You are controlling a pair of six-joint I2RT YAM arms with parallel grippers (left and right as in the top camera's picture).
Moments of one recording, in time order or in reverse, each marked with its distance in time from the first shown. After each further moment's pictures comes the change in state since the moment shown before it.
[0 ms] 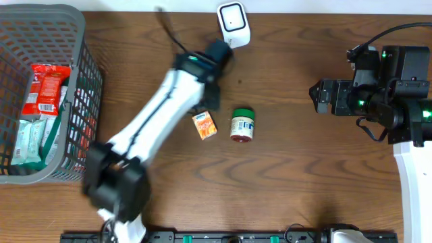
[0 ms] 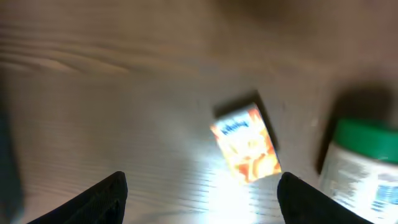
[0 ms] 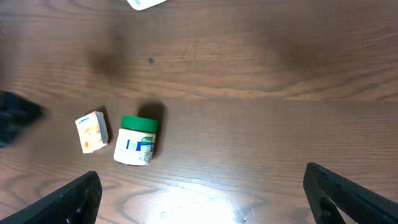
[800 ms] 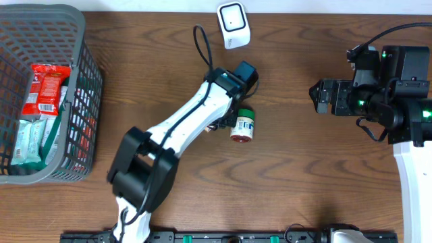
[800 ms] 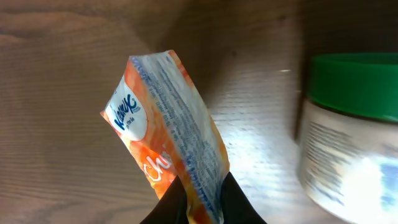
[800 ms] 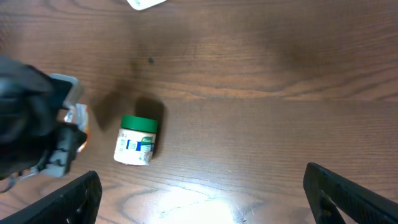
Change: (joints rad) left arm -0.169 0.172 -0.053 0.030 0.016 -0.034; right arm 0.000 0.000 0.000 0.000 0.000 0.000
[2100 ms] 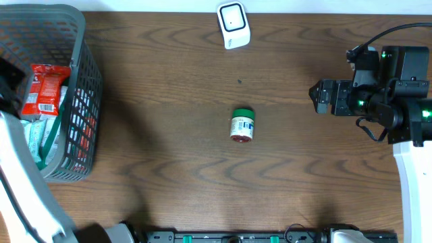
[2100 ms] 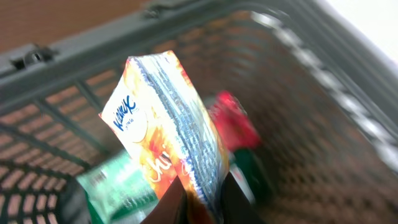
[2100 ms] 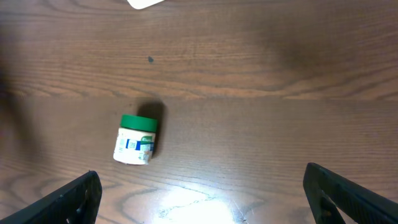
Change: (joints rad) left arm 1.189 -0.571 0.001 0.279 0.035 0.104; right arm 0.000 0.000 -0.003 0.000 0.000 0.000
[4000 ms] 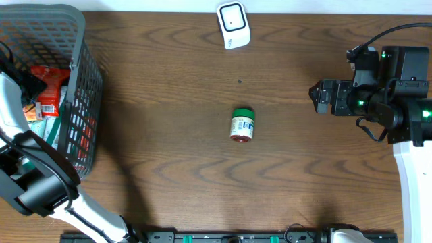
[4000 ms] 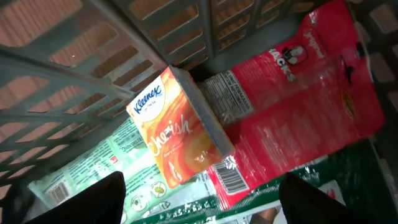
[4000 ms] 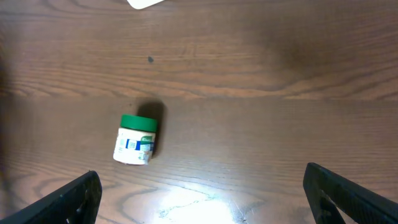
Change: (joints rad) left arm 0.066 0.529 0.078 0.002 -0.027 0.006; right arm 0.000 0.000 0.000 0.000 0.000 0.000
